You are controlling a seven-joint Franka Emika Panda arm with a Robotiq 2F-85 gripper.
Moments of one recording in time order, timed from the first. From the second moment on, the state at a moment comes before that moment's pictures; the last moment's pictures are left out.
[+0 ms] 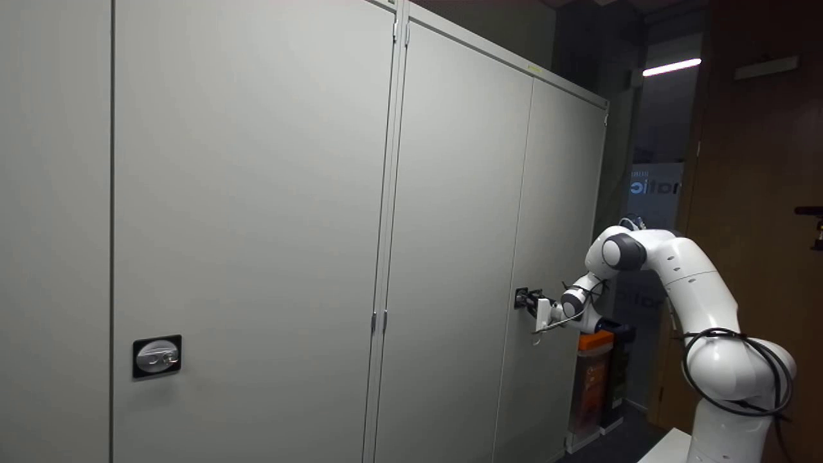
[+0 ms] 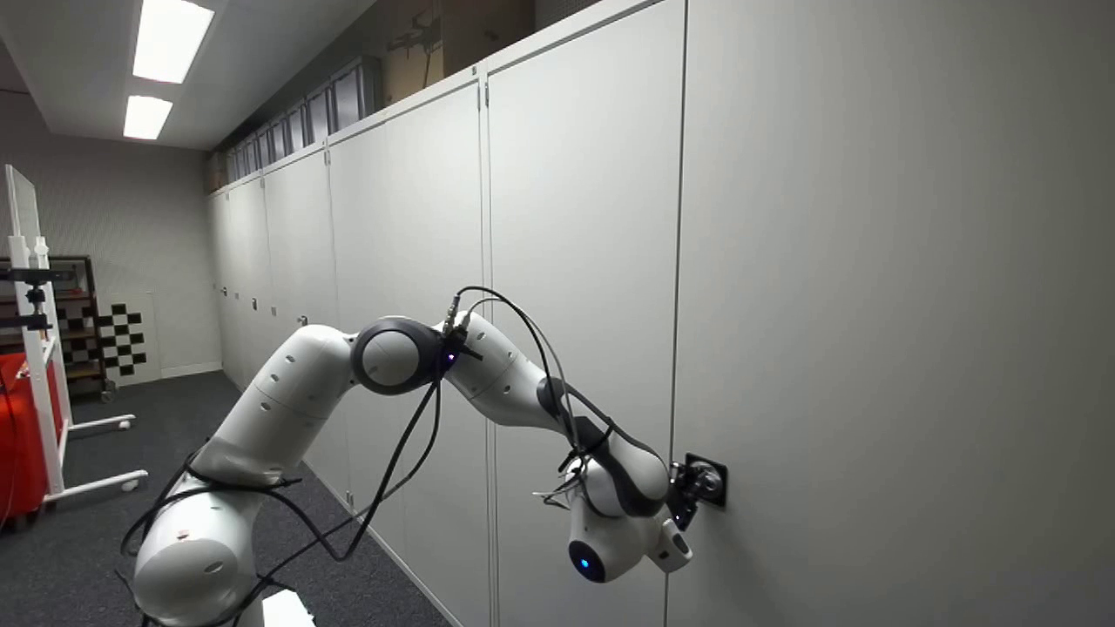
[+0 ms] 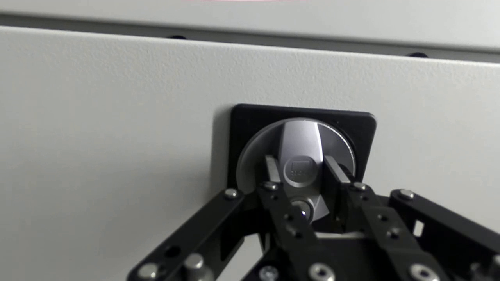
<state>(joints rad) -0.26 0.63 -0.26 -1.84 2.59 2.12 -1.16</state>
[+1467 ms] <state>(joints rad) -0.26 0.63 -0.26 -1.84 2.60 2.11 -1.03</state>
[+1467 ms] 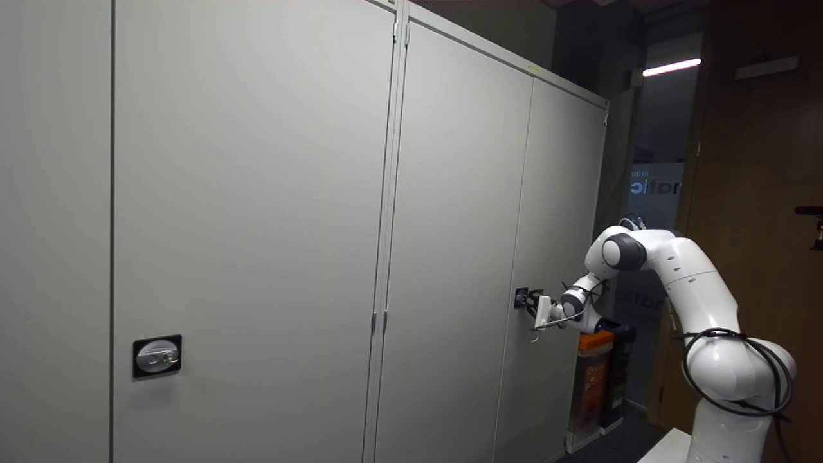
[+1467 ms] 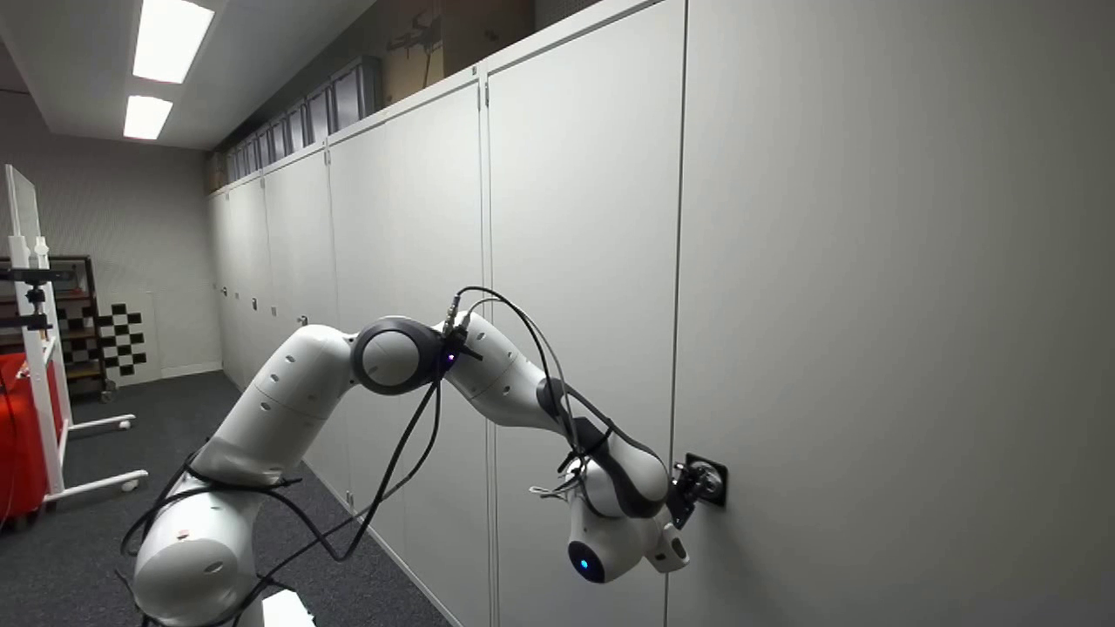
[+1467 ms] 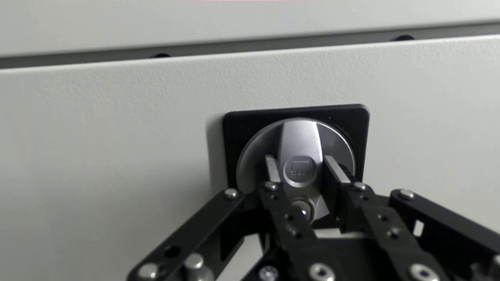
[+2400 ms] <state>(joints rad) -0.28 0.57 -0.30 -1.99 2.55 1.96 -1.04</state>
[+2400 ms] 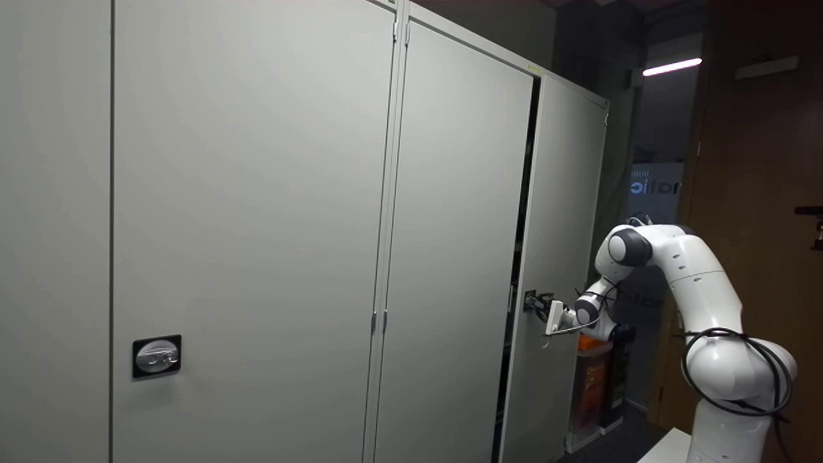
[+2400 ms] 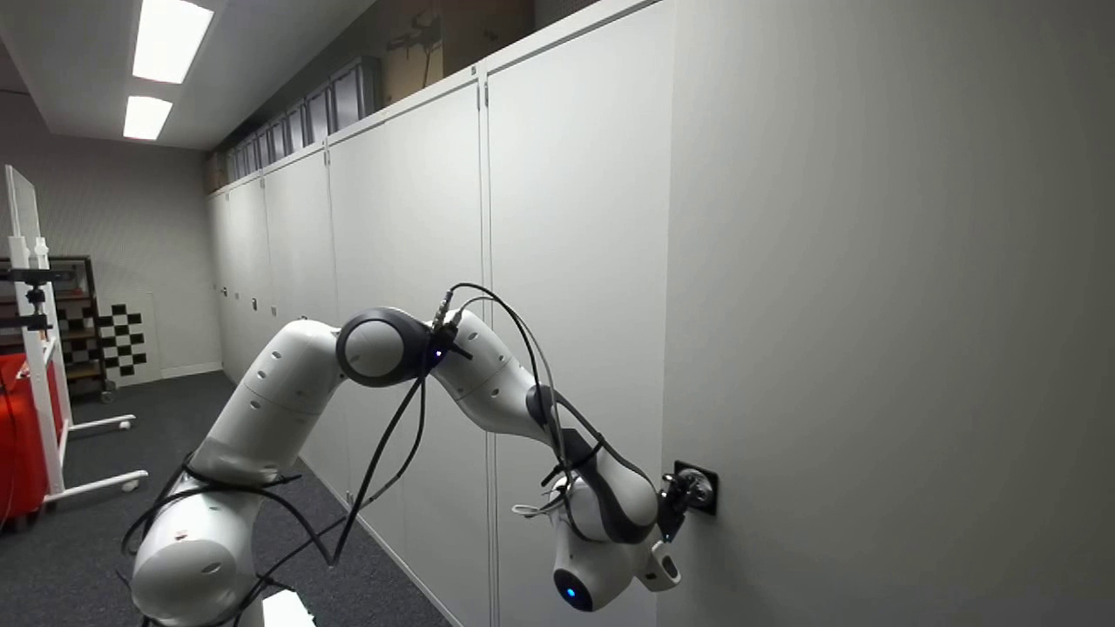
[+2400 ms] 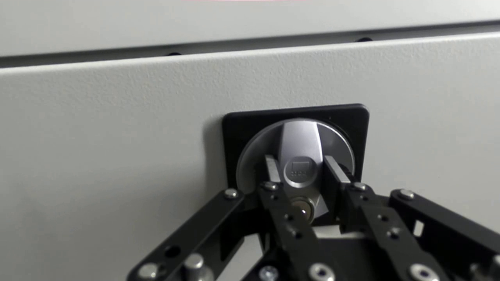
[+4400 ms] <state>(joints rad) -0.28 0.43 -0.36 -2.21 2.51 1.92 -1.15</state>
